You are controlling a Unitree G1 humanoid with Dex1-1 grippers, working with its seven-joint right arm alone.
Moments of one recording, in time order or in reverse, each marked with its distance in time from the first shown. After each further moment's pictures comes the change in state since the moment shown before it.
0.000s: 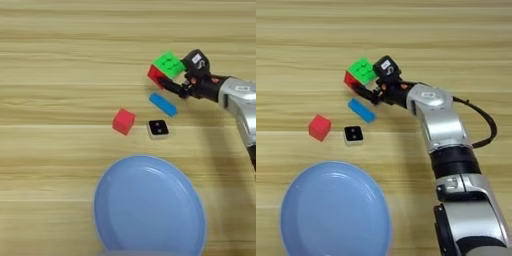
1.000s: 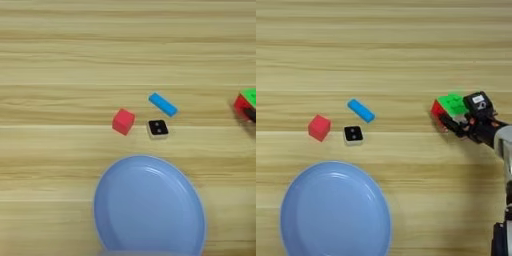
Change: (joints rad) arm 0.170 -0.297 -0.239 0.315 0.011 -0.179 0.001
